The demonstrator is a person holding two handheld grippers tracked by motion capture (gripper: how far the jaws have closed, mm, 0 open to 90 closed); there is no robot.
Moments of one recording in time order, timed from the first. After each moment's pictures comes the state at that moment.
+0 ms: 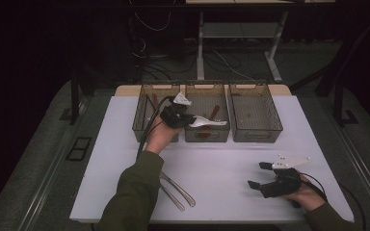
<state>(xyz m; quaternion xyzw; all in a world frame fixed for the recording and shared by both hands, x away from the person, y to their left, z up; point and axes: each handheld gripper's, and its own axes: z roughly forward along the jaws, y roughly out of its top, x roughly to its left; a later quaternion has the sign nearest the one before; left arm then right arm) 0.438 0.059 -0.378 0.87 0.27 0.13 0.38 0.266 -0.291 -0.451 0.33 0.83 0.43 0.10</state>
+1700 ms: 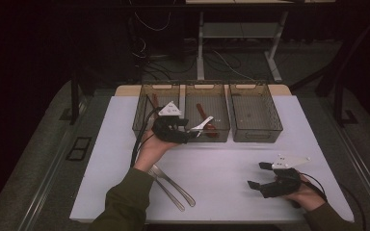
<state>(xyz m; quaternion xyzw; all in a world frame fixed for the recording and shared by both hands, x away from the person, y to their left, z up) 0.378 0.083 -0.370 0.83 0.27 0.10 0.47 0.266 -0.291 -0.451 0.33 0.83 0.43 0.10</state>
